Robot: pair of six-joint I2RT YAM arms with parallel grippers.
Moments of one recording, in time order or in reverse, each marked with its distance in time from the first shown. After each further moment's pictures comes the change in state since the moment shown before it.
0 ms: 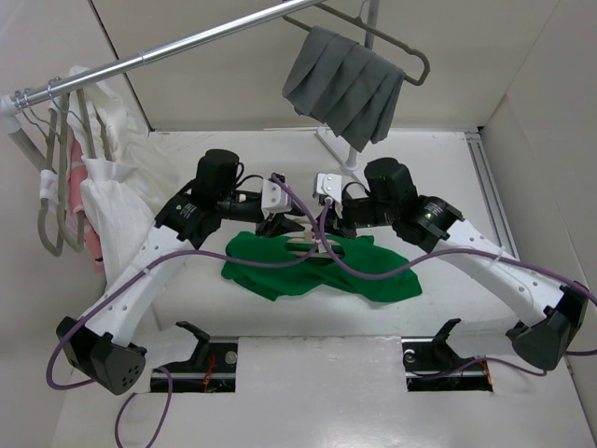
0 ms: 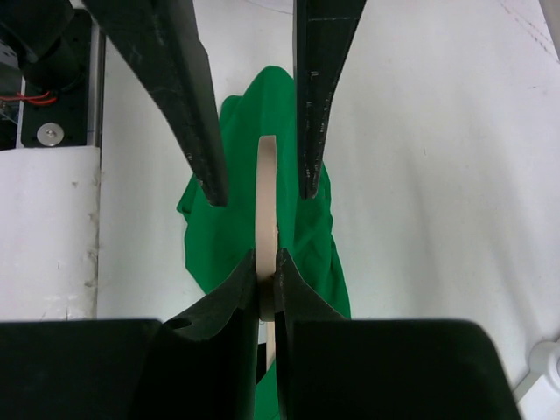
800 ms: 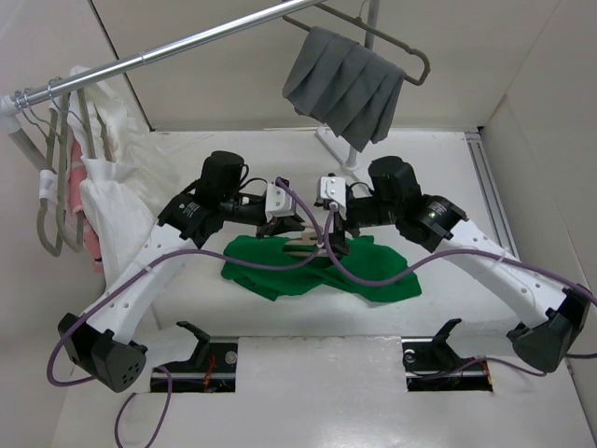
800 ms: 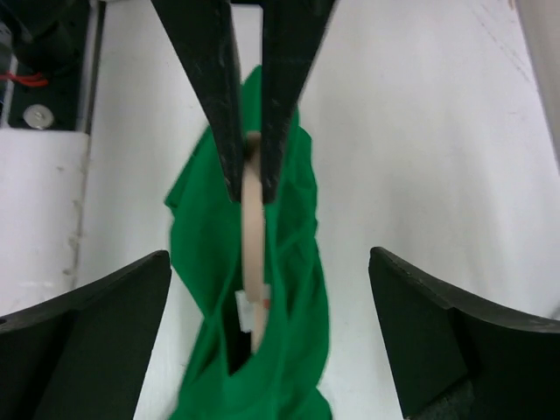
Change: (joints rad) left arm -0.016 0.013 0.006 -0.056 -0.022 0.046; right arm -0.018 -0.008 0.002 -0.013 -0.037 -0.089
